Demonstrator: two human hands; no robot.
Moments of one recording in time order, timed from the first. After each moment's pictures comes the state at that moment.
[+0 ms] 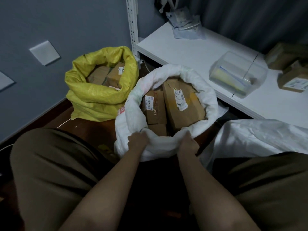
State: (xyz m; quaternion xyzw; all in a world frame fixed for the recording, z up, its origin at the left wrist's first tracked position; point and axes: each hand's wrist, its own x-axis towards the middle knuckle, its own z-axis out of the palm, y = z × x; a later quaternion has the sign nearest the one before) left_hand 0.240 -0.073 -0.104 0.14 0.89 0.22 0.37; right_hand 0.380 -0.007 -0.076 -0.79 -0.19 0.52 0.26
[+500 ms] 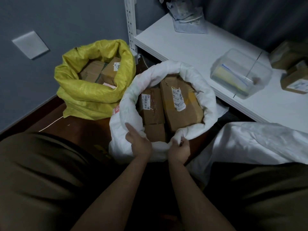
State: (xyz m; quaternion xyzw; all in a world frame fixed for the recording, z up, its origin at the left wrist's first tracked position) left_hand 0.275 -0.057 -0.107 0.11 0.89 0.35 0.28; right_hand 0.368 -0.021 -0.108 -0.76 -0.40 0.44 0.27
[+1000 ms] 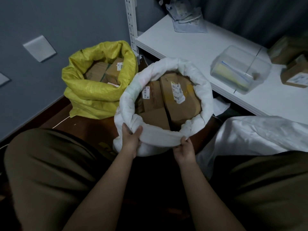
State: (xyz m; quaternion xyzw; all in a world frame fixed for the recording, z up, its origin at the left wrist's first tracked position) left_hand 0.229 -0.090 -0.095 -0.02 0.67 0.59 0.45; right_hand 0.387 -0.026 -0.114 -0.53 -0.03 0.74 0.42
